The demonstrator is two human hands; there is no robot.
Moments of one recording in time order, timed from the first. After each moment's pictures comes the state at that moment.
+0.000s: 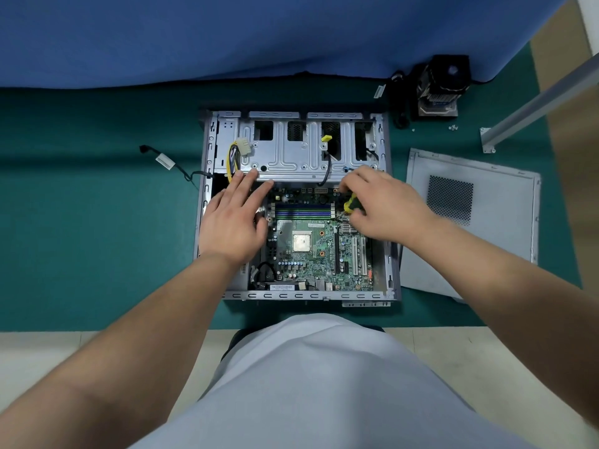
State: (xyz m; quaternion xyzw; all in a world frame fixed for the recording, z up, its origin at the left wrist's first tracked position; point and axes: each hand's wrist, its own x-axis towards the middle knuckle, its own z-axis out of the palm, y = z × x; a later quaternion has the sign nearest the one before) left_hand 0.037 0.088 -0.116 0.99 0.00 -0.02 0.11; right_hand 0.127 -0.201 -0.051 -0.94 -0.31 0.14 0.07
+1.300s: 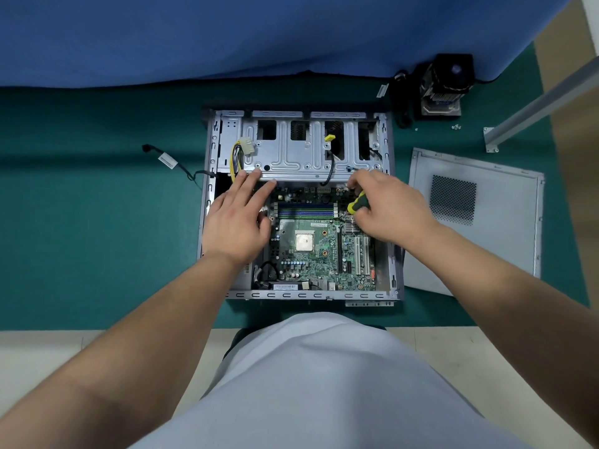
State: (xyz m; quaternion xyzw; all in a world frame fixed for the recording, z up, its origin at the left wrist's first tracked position) left_hand 0.038 0.088 -0.113 0.99 0.01 -0.03 0.12; right_hand 0.118 -0.198 -0.055 -0.96 -0.23 0.14 0.09
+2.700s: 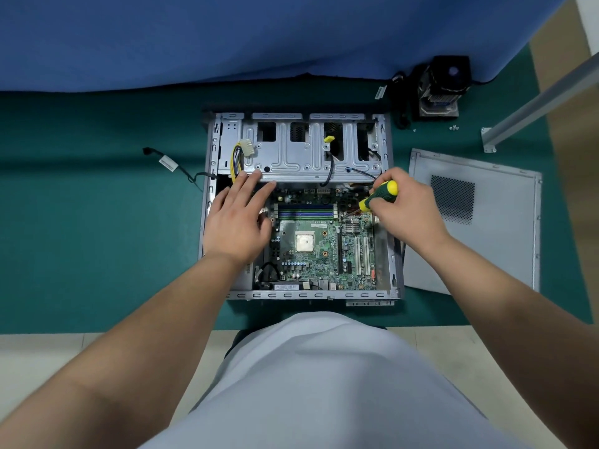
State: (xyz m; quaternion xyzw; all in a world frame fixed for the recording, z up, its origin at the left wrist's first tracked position) left_hand 0.038 0.088 -0.113 0.99 0.00 -0.03 0.14; right_hand 0.107 -0.213 -0.050 -0.92 0.03 0.14 0.37
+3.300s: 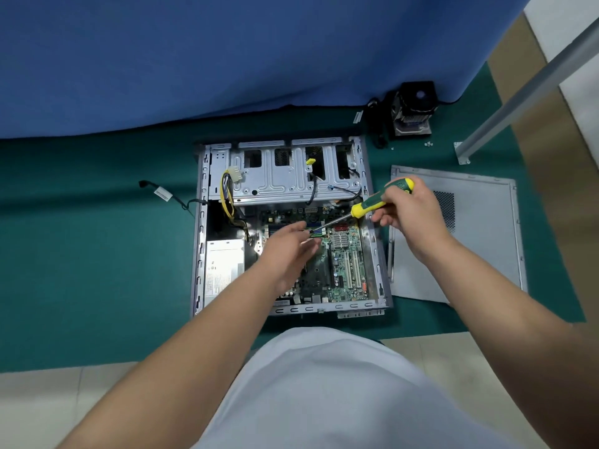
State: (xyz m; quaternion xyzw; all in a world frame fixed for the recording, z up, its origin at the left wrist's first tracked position) left_hand 0.050 -0.017 -0.076 0.43 0.38 -0.22 0.79; right_hand 0.109 -0.233 -0.028 -0.72 0.18 0.13 0.66
